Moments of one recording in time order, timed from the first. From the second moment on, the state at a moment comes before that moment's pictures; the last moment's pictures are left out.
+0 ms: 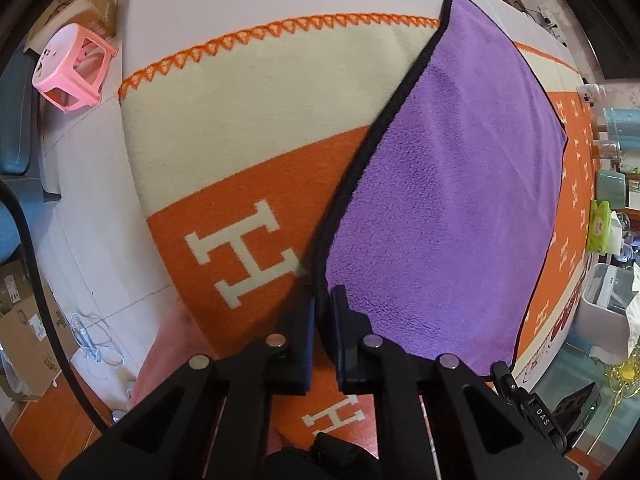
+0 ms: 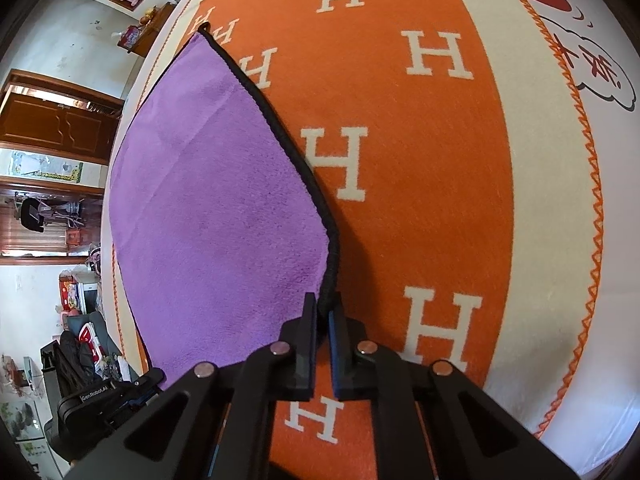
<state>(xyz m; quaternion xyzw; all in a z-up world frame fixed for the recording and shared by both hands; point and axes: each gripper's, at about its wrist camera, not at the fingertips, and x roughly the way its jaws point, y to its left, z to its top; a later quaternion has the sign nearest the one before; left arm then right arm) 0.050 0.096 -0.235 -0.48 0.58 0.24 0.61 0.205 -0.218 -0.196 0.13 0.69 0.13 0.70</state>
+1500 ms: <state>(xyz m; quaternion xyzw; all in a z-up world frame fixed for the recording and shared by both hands) 0.174 0.197 -0.088 -0.36 0.47 0.16 0.79 0.271 -0.144 -0.075 0.18 0.49 0.19 0.83</state>
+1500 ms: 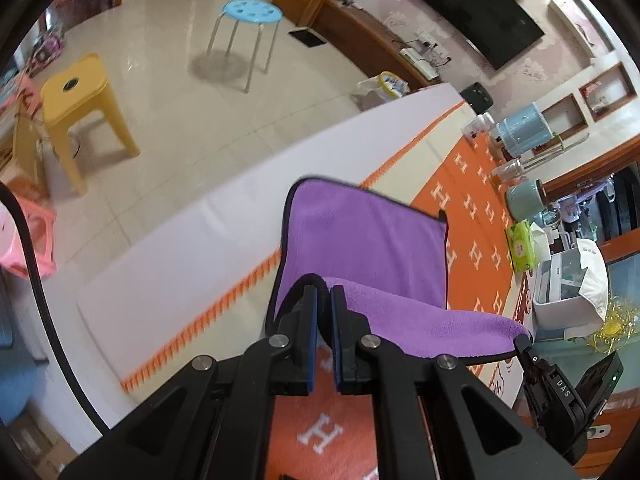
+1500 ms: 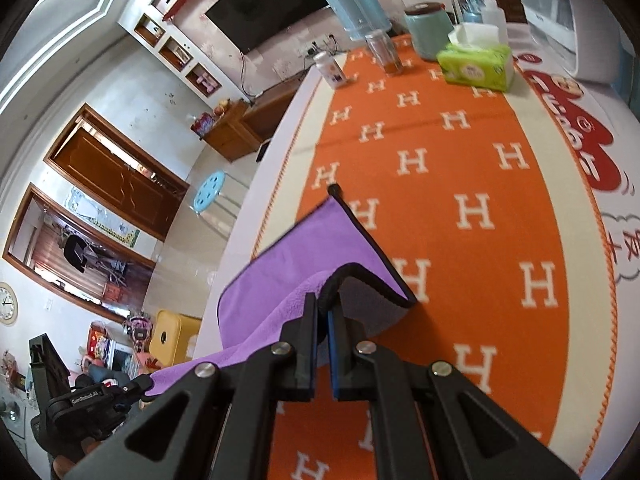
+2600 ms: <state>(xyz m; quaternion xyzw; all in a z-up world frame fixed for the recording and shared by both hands) 0.262 0.259 -0.162 -0.34 0.47 0.17 0.79 0.348 -0.073 -0.136 0.15 0.46 0.17 0.86</state>
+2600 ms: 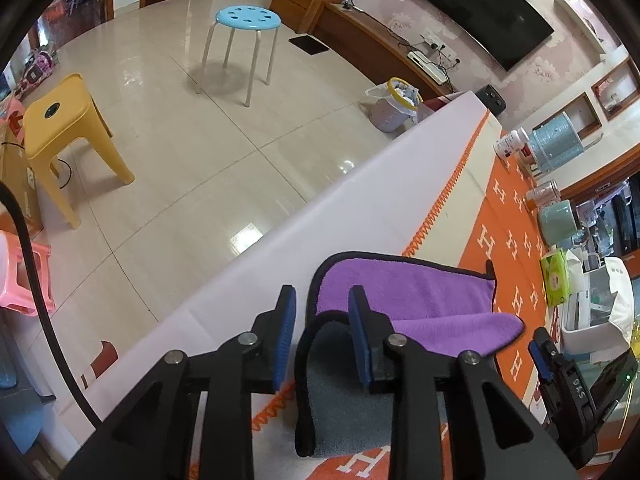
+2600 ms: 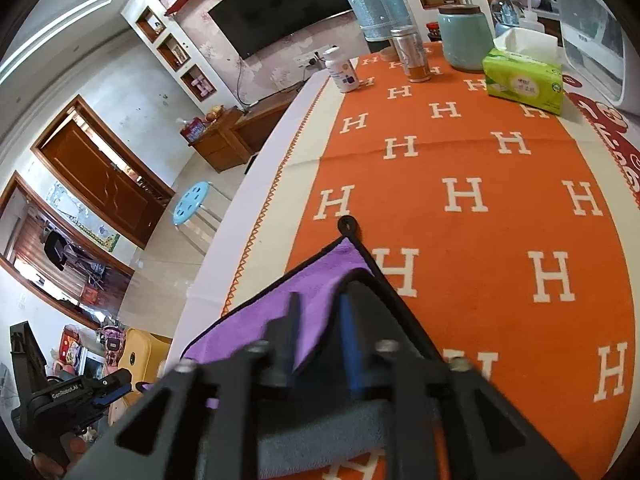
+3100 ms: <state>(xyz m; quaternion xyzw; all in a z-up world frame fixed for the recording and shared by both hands) 0.240 0.232 -0.120 -0.29 0.44 0.16 0.83 0.335 -0.088 -0.109 0.16 0.44 0.18 0.87</state>
